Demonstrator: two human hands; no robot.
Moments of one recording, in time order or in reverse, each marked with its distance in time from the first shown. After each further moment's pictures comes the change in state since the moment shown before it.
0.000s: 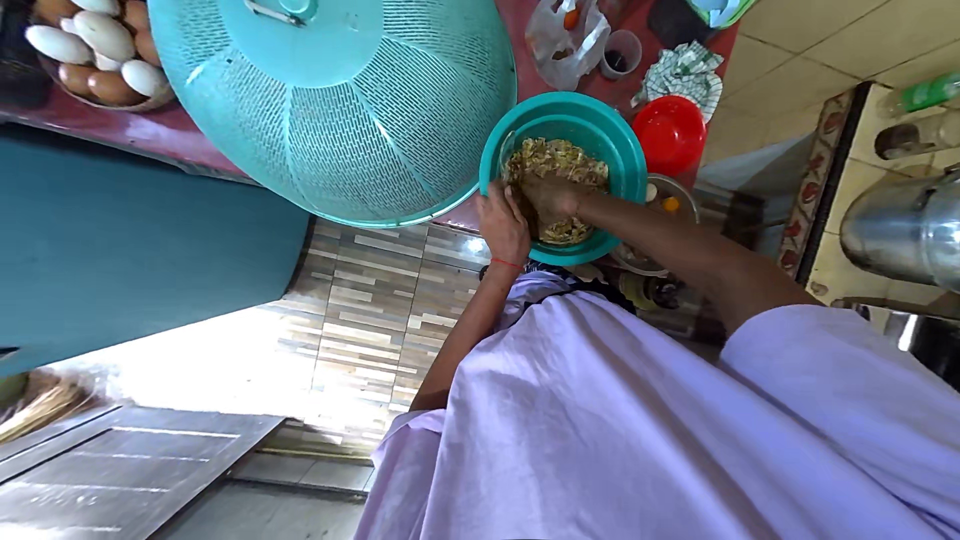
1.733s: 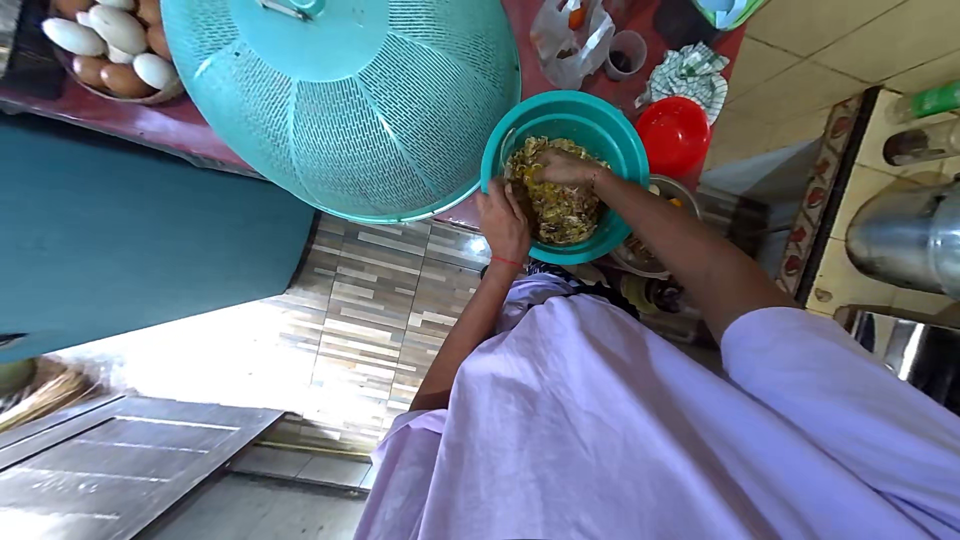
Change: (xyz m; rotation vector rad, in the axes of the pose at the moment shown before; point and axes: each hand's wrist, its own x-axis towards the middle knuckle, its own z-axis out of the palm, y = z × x) left_hand 0.000 0.002 0.000 -0.008 0.031 -0.004; right_hand -0.001 0.027 -0.031 0.594 0.100 0.099
